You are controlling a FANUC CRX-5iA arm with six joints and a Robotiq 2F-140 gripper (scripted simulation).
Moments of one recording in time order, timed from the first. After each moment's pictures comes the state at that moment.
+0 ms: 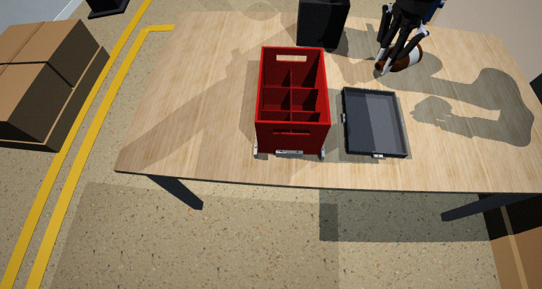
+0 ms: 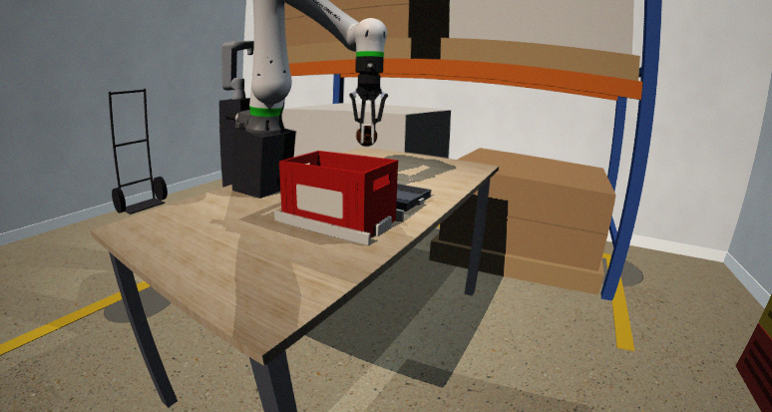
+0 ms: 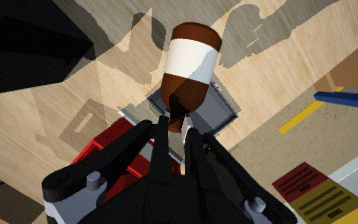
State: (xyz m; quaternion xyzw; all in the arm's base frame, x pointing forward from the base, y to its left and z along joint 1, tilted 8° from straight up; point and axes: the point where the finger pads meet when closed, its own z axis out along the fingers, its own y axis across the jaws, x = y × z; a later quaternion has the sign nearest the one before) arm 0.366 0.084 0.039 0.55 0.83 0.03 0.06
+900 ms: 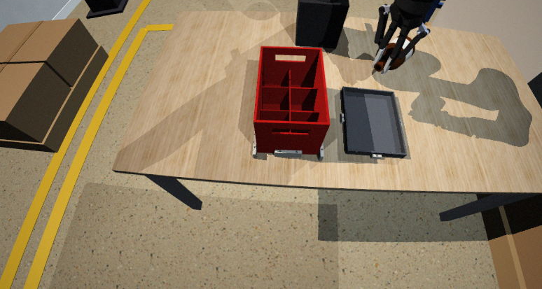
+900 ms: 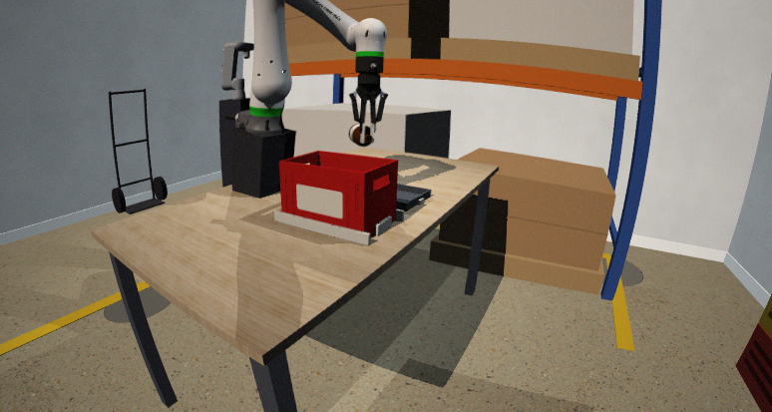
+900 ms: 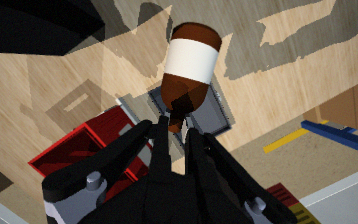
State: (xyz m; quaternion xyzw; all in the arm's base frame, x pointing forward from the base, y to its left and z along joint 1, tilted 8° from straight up) arm 0.366 0.084 0.039 0.46 0.89 0.02 0.07
